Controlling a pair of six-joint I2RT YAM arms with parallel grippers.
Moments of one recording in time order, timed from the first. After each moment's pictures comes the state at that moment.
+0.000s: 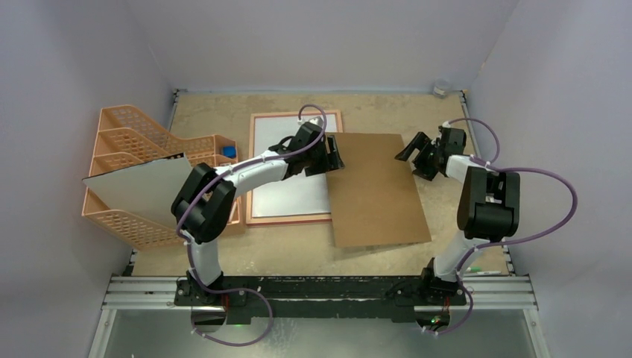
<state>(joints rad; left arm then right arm) -0.69 1.88 1.35 -0.17 0.04 -0.81 -0.17 1.76 0.98 -0.10 -0.40 0.53</state>
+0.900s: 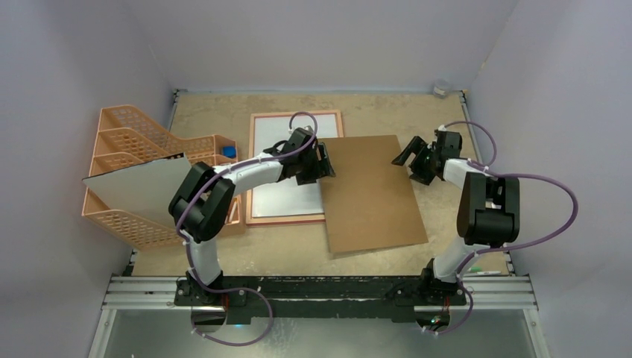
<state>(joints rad) -0.63 1.87 1.25 -0.22 0.06 -0.84 -0.13 1.71 0.93 -0.13 -0.35 0.54</state>
